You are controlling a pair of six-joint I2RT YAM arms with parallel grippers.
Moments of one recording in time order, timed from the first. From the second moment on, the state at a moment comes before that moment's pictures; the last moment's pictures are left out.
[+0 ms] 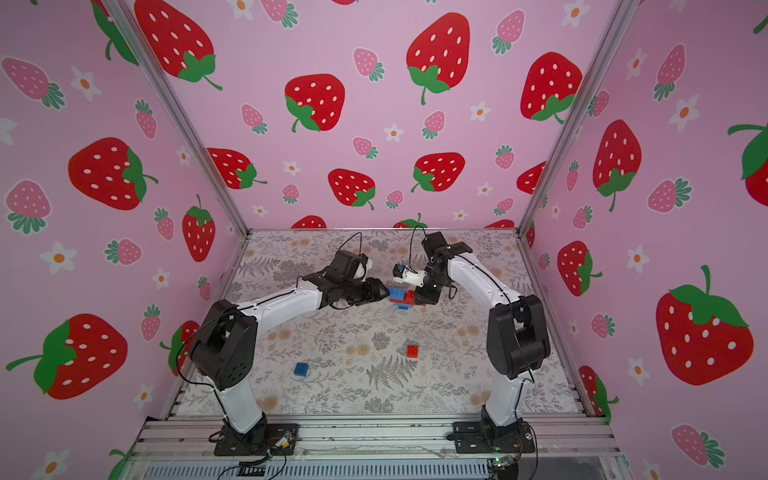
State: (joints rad) left arm -0.57 1.84 1.29 -0.27 0.37 -0.63; right arm 0.40 1.84 1.55 -1.04 -0.23 -0.87
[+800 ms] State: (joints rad) left arm -0.56 1.95 1.36 -0.22 0.37 -0.64; right arm 0.39 2.02 1.73 -1.14 -0.27 -0.96
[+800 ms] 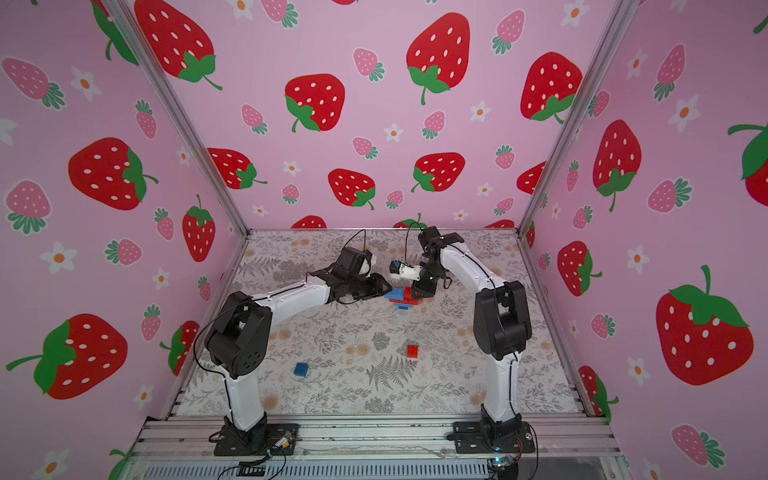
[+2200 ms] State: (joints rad) left arm -0.56 1.99 1.39 -0.23 0.38 -0.63; right arm 0.38 2.01 1.70 -1.15 -0.24 -0.97
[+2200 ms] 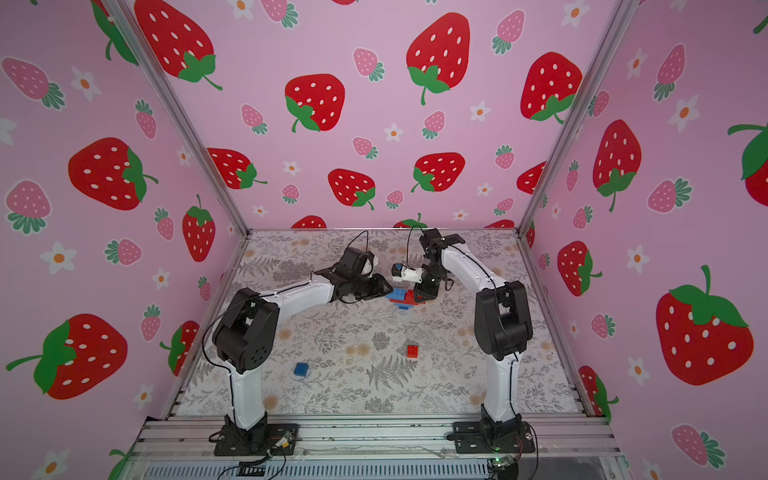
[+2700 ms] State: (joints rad) left arm -0.57 1.99 1.41 -0.23 0.38 -0.63; right arm 0.40 2.01 1.72 -1.15 -0.22 -0.97
